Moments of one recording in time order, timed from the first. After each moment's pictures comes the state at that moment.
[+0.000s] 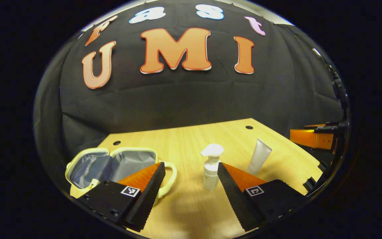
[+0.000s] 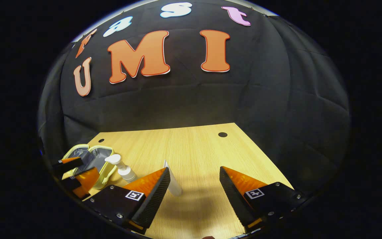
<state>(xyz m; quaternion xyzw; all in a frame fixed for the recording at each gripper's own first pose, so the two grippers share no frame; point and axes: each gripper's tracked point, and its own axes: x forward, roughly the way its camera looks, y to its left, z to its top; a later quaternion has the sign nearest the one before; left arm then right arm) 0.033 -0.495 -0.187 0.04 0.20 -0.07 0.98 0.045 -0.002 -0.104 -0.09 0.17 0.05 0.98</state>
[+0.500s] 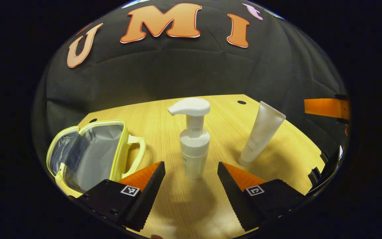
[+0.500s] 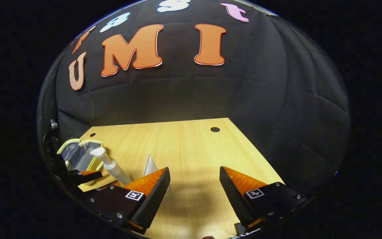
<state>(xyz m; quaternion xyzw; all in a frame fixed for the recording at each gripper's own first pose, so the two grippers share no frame) 0.064 -0.536 -0.285 0.04 0.29 -0.11 0.95 0.058 -0.031 -0.119 -0.10 0.20 0.02 0.97</state>
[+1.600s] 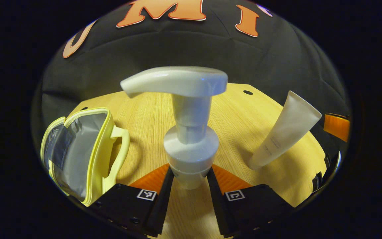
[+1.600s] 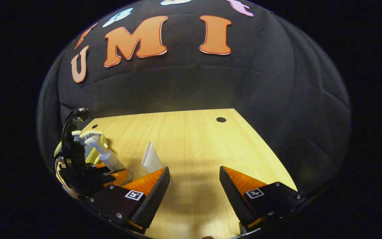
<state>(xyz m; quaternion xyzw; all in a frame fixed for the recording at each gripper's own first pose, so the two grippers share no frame) 0.091 -0.539 -0.316 0.02 0.34 -0.11 0.93 0.057 -0.013 -0.150 -0.11 0.23 0.05 0.97</state>
